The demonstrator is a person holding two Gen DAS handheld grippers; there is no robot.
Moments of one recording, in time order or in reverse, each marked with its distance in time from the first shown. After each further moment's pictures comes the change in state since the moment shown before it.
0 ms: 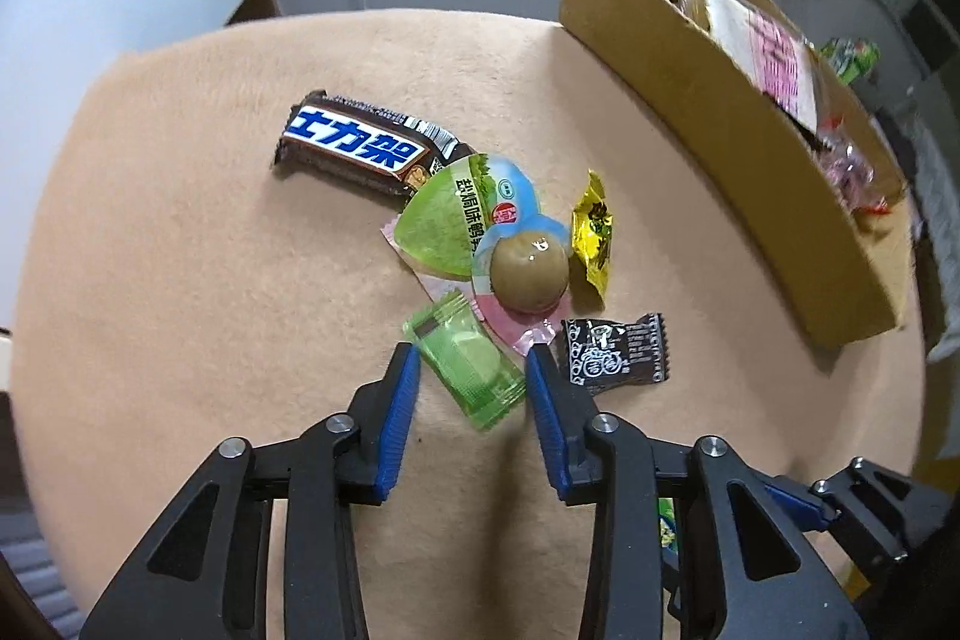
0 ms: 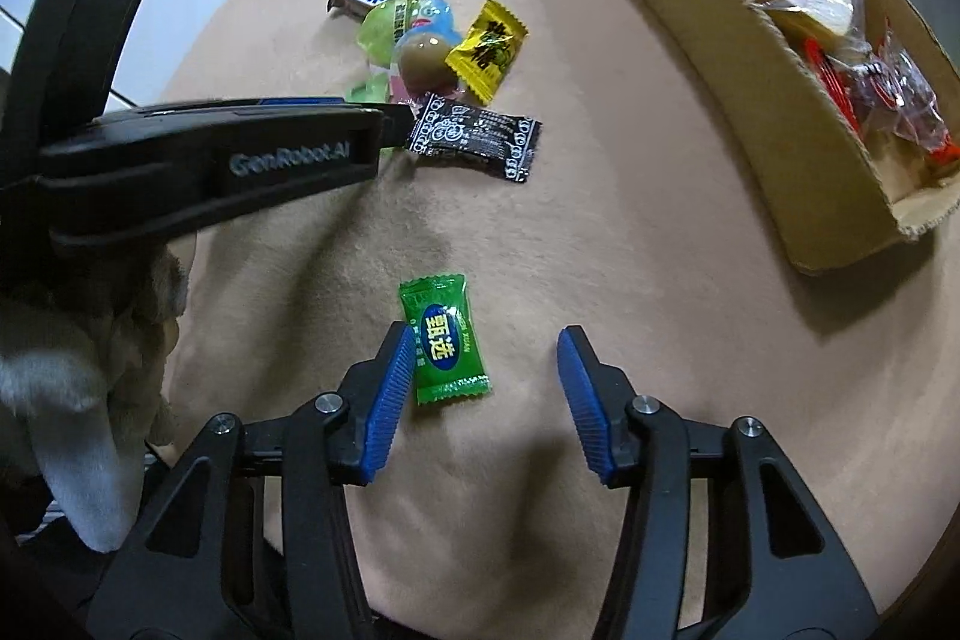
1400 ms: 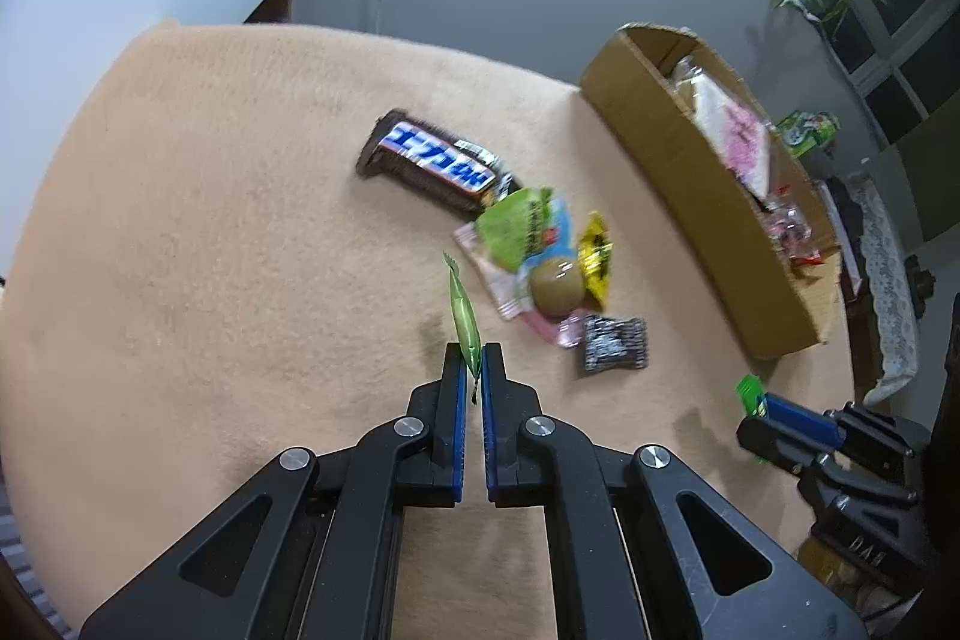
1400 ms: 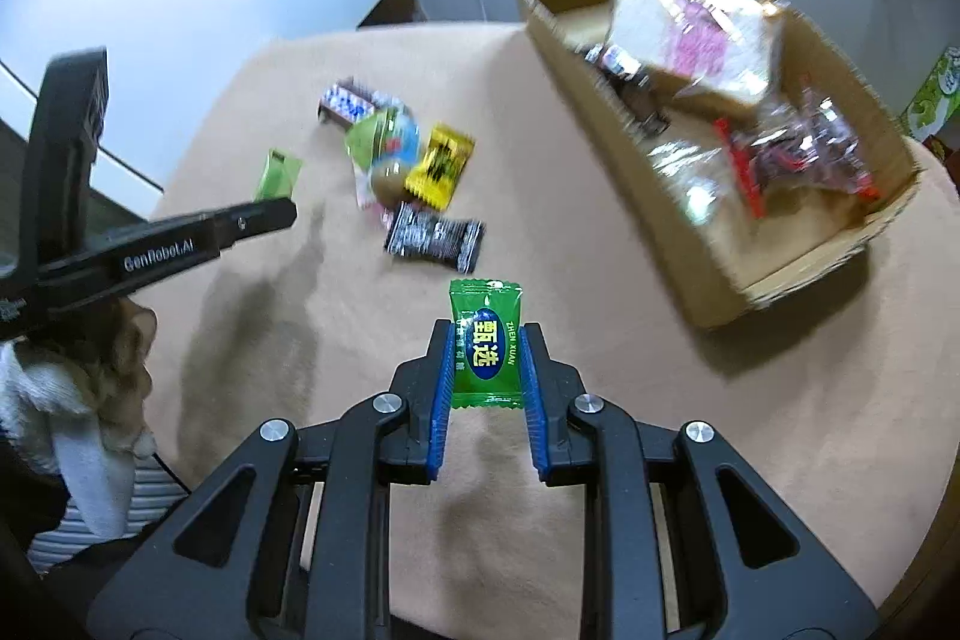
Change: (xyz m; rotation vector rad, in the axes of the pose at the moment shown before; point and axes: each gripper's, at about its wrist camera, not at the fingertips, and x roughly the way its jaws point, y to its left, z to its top) left arm -0.051 0.074 -0.027 -0.117 -0.076 -0.189; right arm -0.070 -0.052 0.015 0.084 -0.146 0.031
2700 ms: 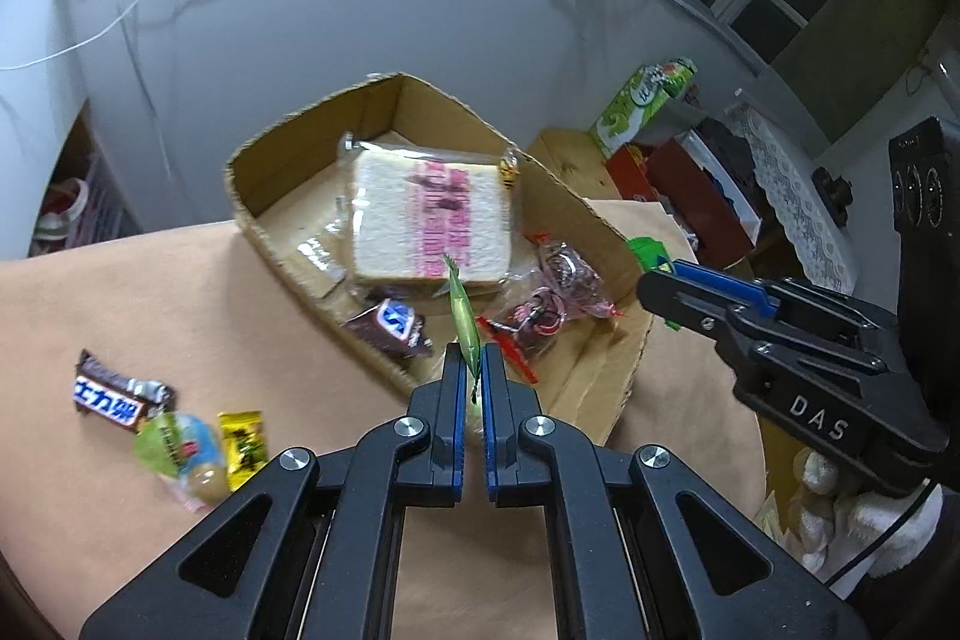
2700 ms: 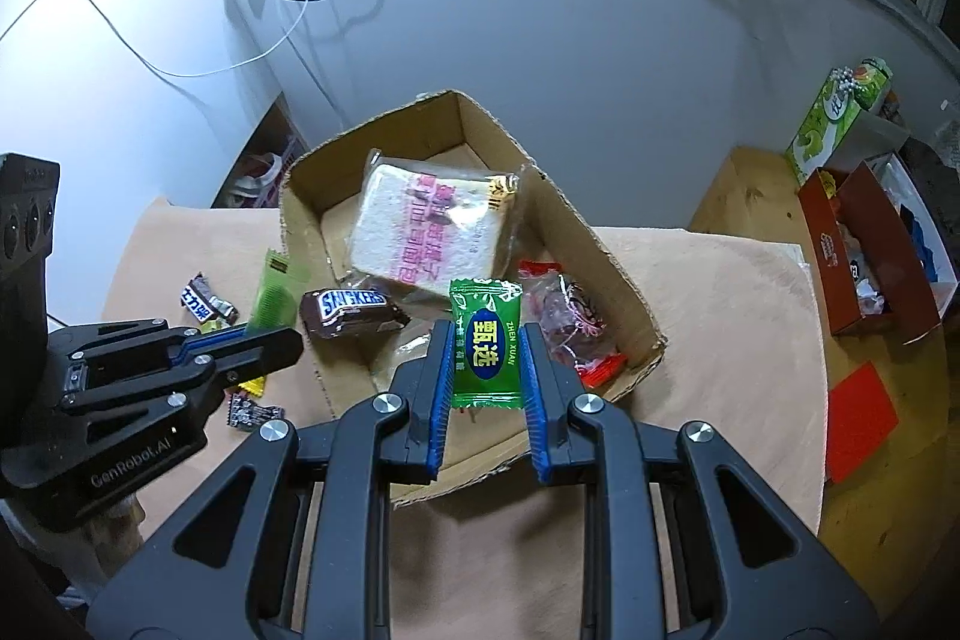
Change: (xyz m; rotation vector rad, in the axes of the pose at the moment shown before) left arm 0.035 -0.189 0.070 0.284 -0.002 -0.202; right arm -0.058 -0.101 0.079 0.115 -0.145 -0.194
